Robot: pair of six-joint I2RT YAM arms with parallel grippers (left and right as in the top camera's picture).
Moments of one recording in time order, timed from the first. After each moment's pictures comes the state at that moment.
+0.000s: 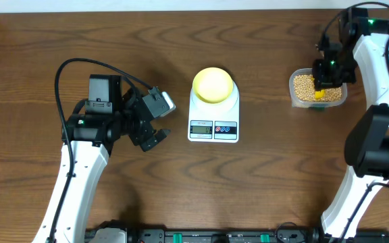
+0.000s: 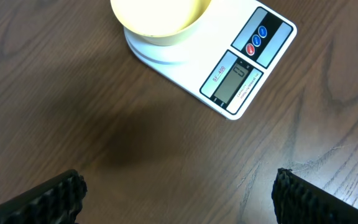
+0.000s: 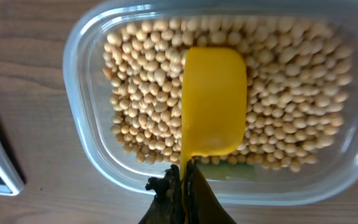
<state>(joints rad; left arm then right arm) -0.08 1.27 1.05 -0.84 0.43 0.88 -0.12 2.14 1.91 -1.33 -0.13 -0.11</state>
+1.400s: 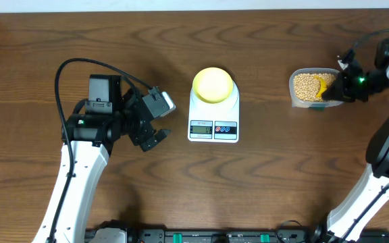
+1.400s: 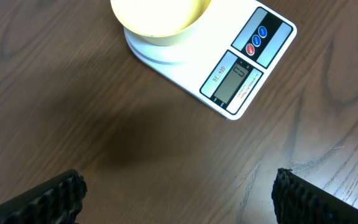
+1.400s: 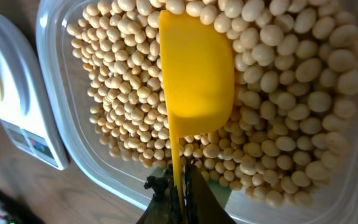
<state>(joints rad) -0.08 1.27 1.05 -0.84 0.43 0.88 -0.36 2.16 1.73 -1.21 -0.55 -0.33</state>
